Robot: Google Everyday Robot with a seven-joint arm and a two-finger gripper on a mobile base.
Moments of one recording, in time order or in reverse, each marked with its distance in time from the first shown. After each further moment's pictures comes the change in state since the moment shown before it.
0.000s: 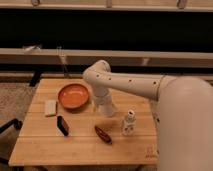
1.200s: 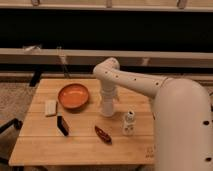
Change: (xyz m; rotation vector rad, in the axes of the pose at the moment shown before) arm 0.051 0.029 0.021 0.028 0.069 -0.005
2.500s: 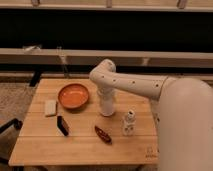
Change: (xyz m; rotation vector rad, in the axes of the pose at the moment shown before) arm 0.007 -0.014 -0.027 -0.045 0.145 -0.040
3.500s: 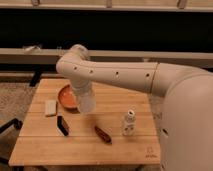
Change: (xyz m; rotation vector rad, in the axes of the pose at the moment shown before) arm -0.021 -0.124 -0.132 0.038 0.088 -0.294
